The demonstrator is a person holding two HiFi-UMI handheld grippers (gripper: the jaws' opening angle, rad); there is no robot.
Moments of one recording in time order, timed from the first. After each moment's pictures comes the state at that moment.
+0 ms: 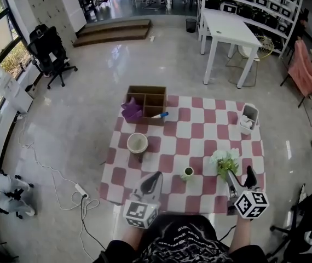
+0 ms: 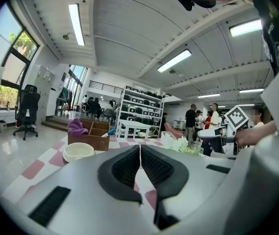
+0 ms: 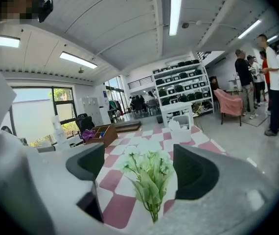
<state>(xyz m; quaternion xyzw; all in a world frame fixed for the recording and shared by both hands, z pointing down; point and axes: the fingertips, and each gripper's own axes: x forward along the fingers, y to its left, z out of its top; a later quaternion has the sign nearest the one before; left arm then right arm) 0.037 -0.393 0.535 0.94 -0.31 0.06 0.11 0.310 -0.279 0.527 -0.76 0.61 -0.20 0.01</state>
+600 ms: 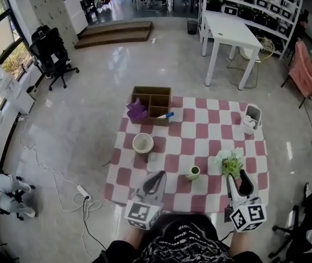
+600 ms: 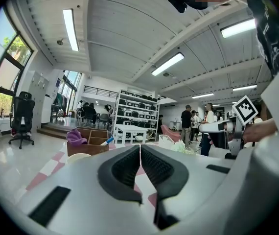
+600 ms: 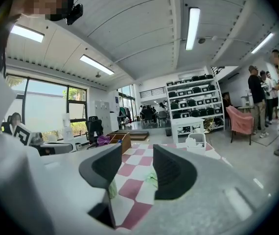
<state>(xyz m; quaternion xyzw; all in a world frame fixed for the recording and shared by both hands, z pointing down) 0.025 -0.391 0.512 0.95 -0.30 0.04 0.08 0.240 -0.271 0.476 -0.74 0.66 -0.11 0.00</state>
